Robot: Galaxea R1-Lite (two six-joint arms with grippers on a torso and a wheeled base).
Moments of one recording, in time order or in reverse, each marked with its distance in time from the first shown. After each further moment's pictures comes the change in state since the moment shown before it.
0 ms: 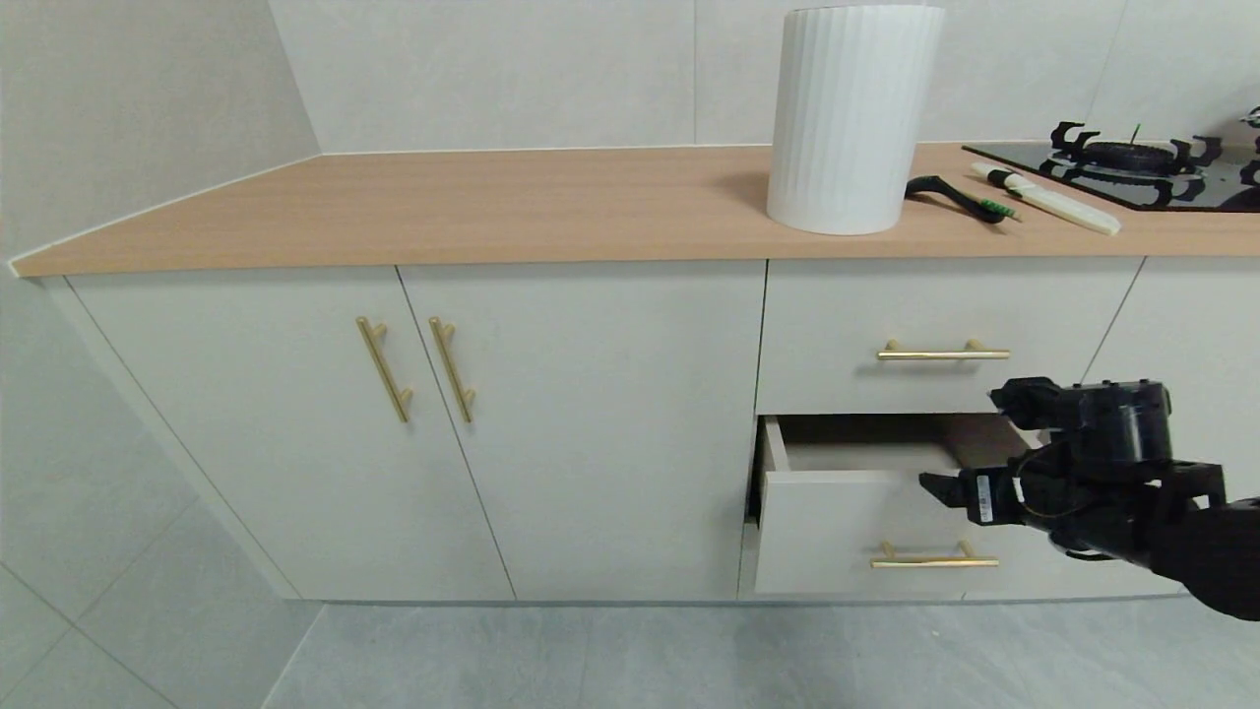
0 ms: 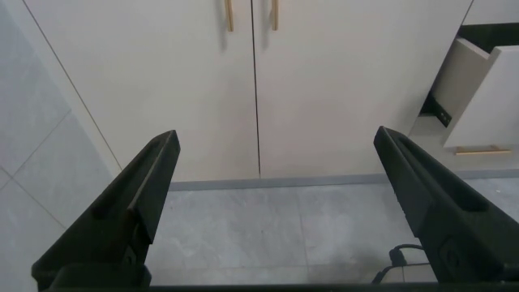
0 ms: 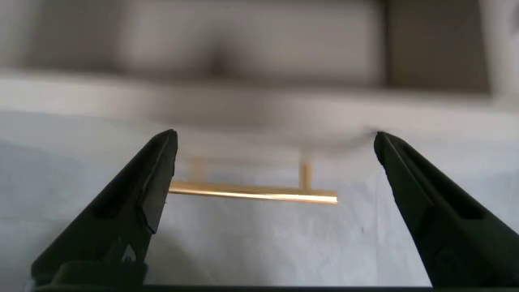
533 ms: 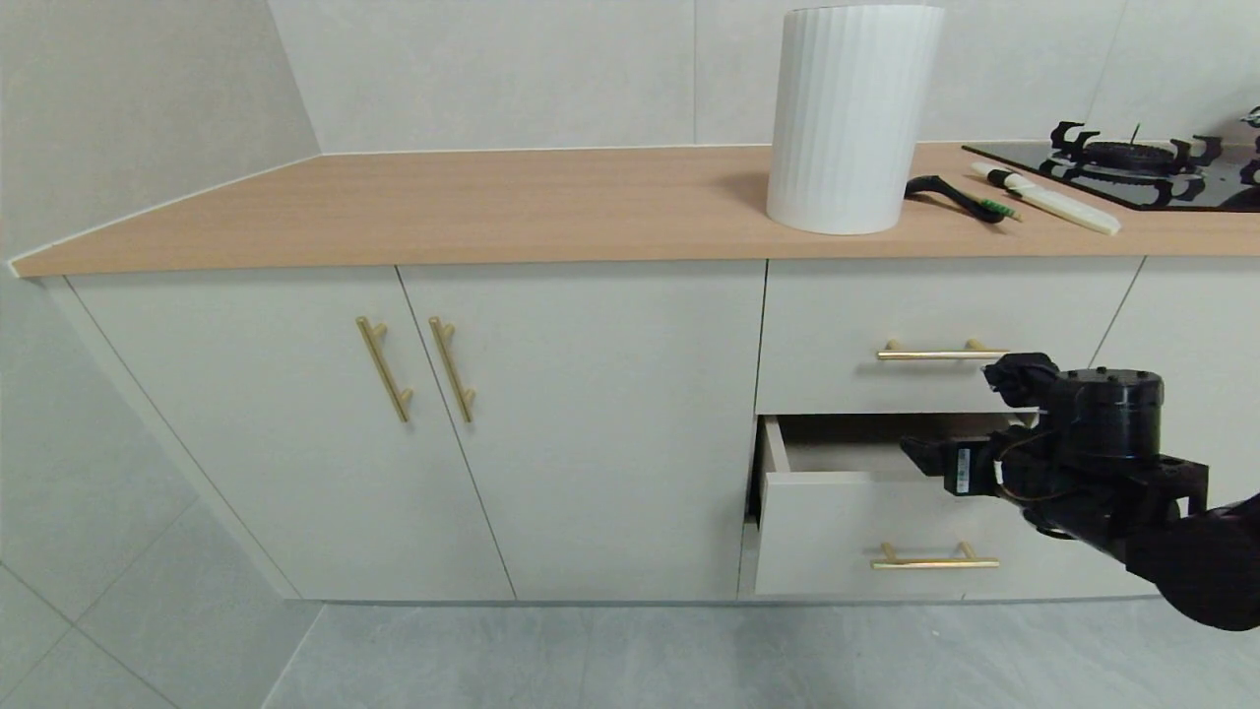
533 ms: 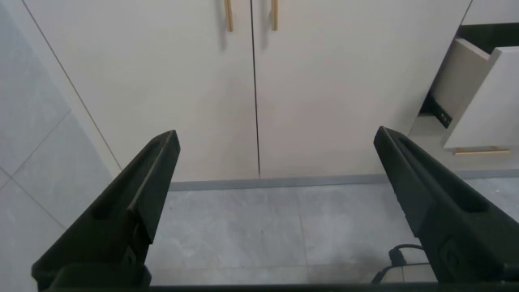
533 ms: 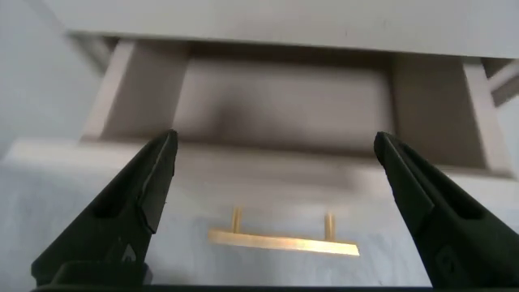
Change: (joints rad) left arm 0.000 0.000 0.000 0.000 0.000 0.000; right arm 0.038 0.074 0.004 -0.244 -0.046 0.036
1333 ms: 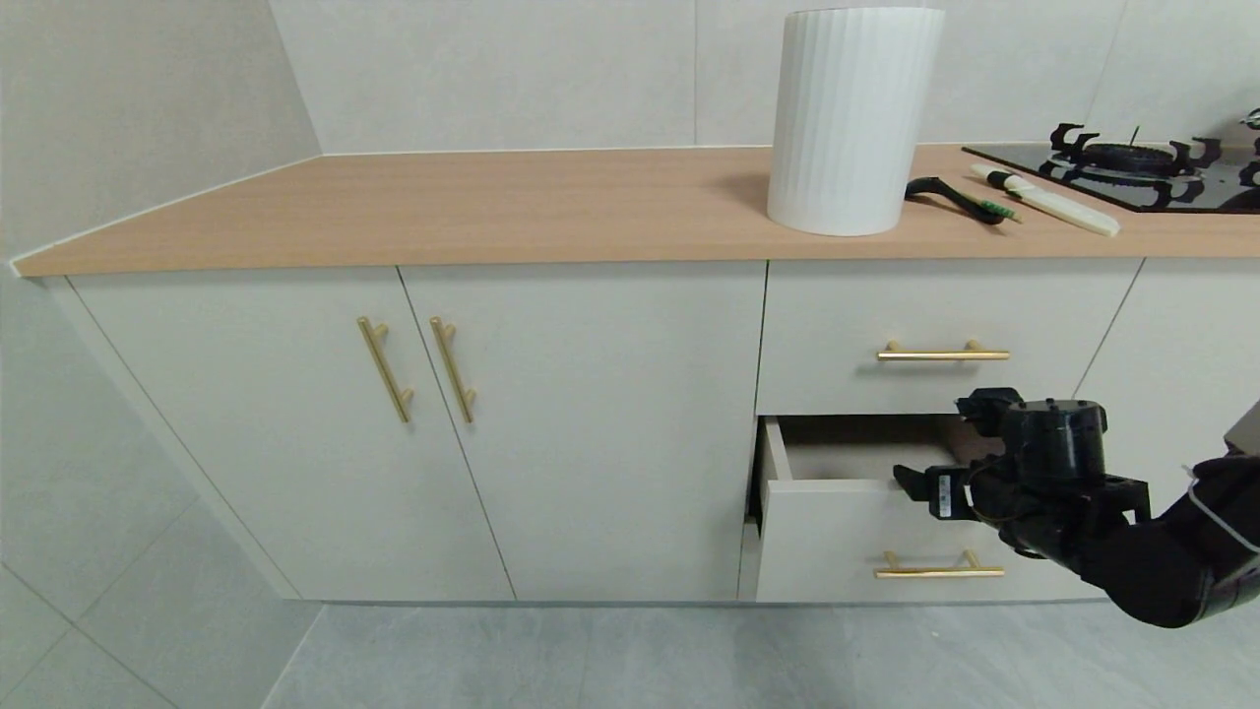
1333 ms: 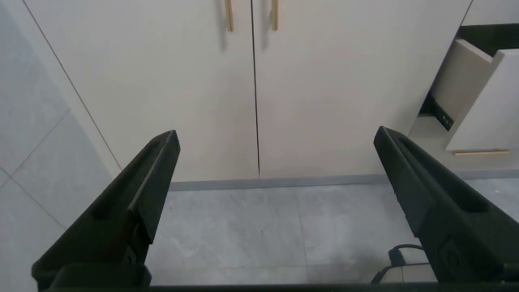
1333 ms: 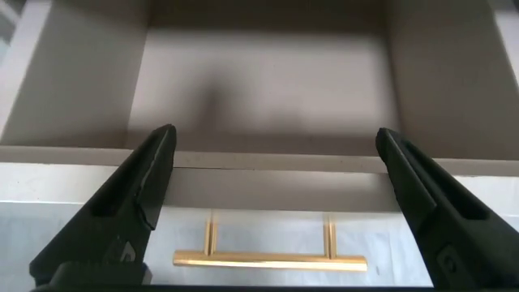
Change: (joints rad) left arm 0.000 0.000 0.000 0.000 0.000 0.000; right arm -0.011 0.148 -0.016 0.056 -0.027 0.018
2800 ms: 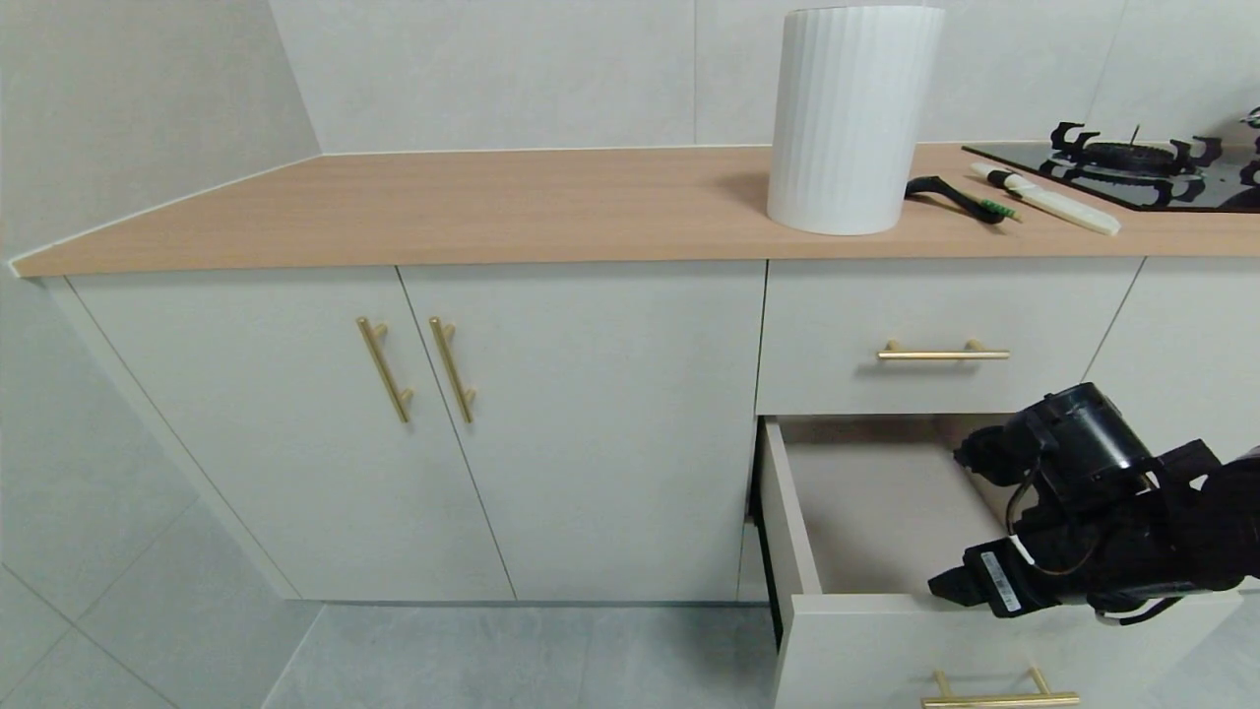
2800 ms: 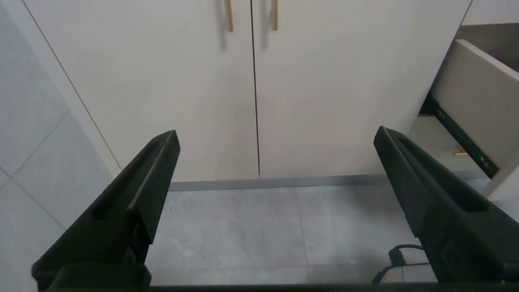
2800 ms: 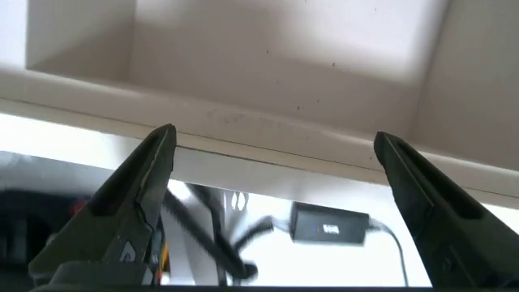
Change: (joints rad) left arm 0.000 0.000 0.000 0.000 0.000 0.000; right arm 0.164 -0.356 -0.162 1.013 0.005 -0.002
